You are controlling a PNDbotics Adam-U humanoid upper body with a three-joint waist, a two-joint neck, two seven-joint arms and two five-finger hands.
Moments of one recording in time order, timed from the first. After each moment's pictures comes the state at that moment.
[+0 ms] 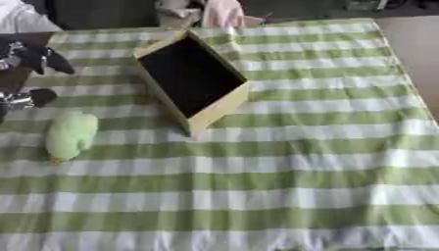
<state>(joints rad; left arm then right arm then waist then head) -0.63 1.04 -0.42 -1.59 -0.32 -0.31 -0.46 -0.36 -0.44 -0.21 -1.91 0.04 -0.01 -0.25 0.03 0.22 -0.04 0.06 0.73</state>
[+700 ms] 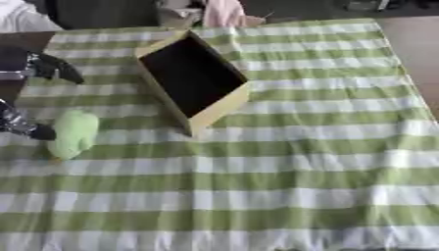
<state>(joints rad) -0.66 1.01 -0.43 -1.56 -0.39 -0.34 -0.56 -0.36 -0.44 -0.21 -1.91 0.04 -0.01 -0.25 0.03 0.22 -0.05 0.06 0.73</state>
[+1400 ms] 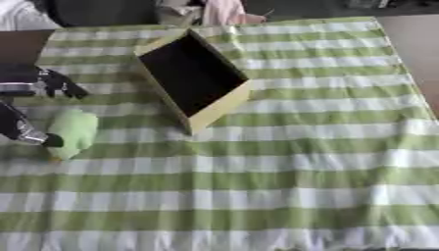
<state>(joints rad) -0.67 0.96 -0.45 -1.46 -0.39 -0.30 -0.62 -0.36 -0.43 -0.21 -1.91 0.03 -0.01 -0.25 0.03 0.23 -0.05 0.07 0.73</state>
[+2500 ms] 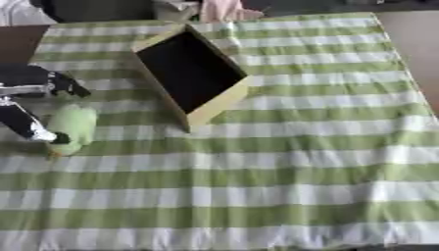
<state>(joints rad) -0.70 0.88 -0.47 -1.33 -0.54 -0.33 -0.57 -0.35 -0.42 -0.22 -1.91 0.02 -0.01 -0.25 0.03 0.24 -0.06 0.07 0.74</state>
